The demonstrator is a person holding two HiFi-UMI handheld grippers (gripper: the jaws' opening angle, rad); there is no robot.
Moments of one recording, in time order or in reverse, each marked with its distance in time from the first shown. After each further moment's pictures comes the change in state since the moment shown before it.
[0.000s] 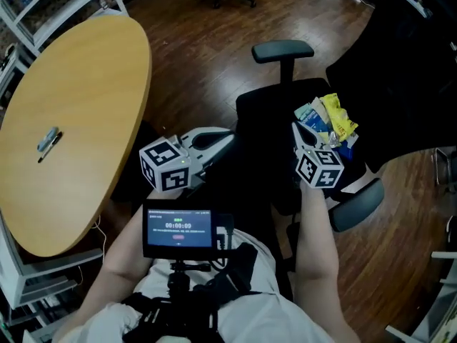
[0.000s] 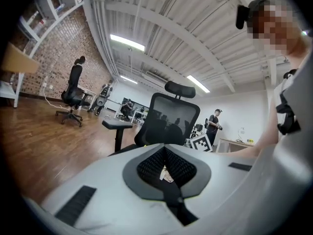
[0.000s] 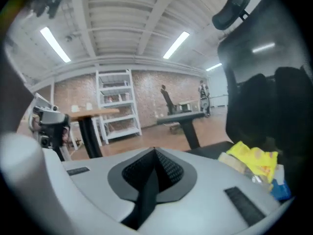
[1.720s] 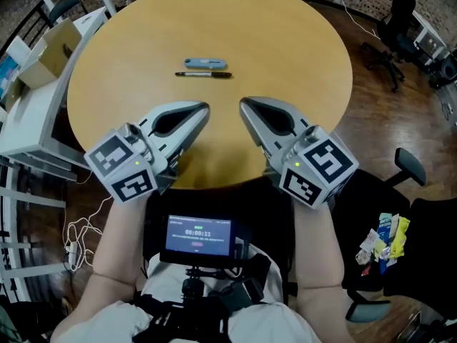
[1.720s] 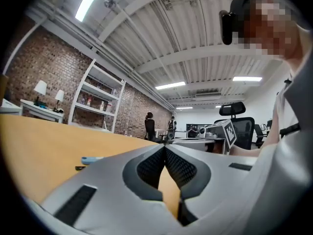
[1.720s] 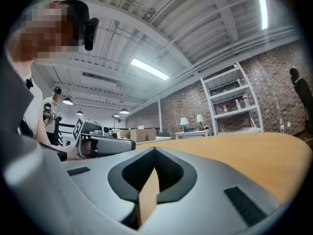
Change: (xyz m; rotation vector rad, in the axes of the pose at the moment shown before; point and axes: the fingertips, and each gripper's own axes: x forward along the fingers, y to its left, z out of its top) left arm -0.443 0.004 0.102 0.176 -0.288 0.879; right arm 0.024 0.598 0.110 -0.263 -0.082 1.257
